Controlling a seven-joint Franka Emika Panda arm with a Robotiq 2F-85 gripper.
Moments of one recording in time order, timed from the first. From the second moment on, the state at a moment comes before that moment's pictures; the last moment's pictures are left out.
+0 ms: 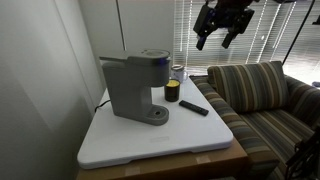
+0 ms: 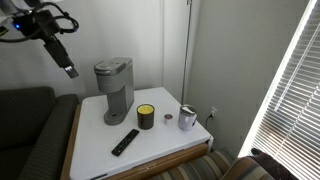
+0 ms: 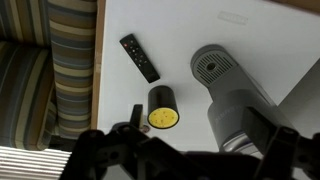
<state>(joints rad) -0.05 -0.19 0.28 -2.49 -0.15 2.60 0.69</state>
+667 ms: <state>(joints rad) -0.03 -0.01 0.17 -2.44 -0.29 2.73 1.02</state>
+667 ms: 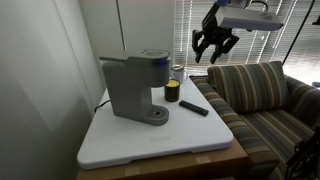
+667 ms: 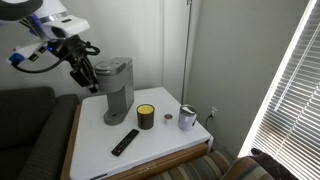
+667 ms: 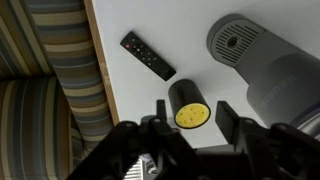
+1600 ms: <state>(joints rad) 0.02 0.21 0.26 -2.42 0.17 3.19 1.04</state>
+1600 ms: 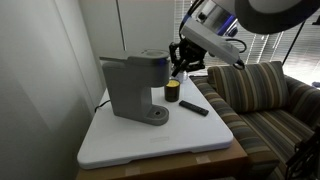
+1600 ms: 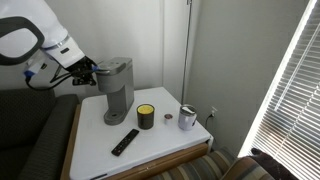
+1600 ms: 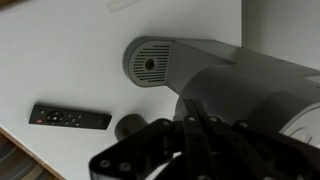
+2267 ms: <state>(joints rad) 0.06 0.22 0.21 -2.39 0.25 3.23 0.94</state>
